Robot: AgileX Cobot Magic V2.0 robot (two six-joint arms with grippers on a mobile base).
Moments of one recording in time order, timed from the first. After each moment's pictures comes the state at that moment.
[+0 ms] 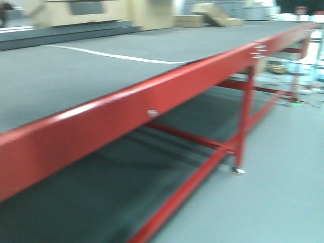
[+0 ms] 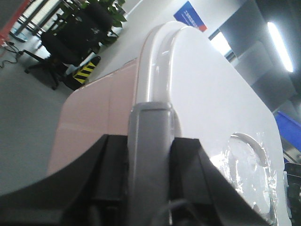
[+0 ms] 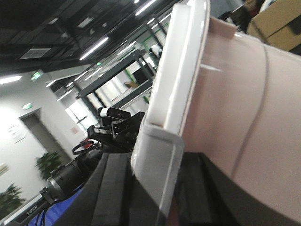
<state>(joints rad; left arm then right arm) 0.11 1.56 -1.47 -1.76 1.16 0.91 -0.23 1.09 -1.13 1.74 1.13 -0.89</state>
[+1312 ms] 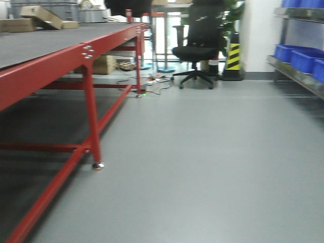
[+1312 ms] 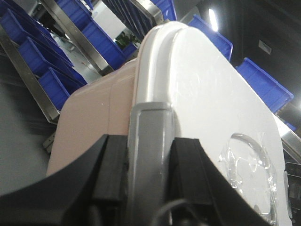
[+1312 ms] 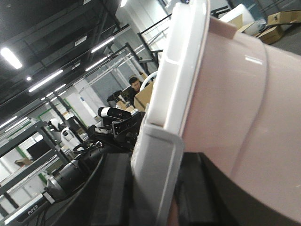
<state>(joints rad) 0.11 1.56 -1.47 -1.76 1.16 0.91 -0.23 1.09 -1.13 1.74 1.13 -0.89</state>
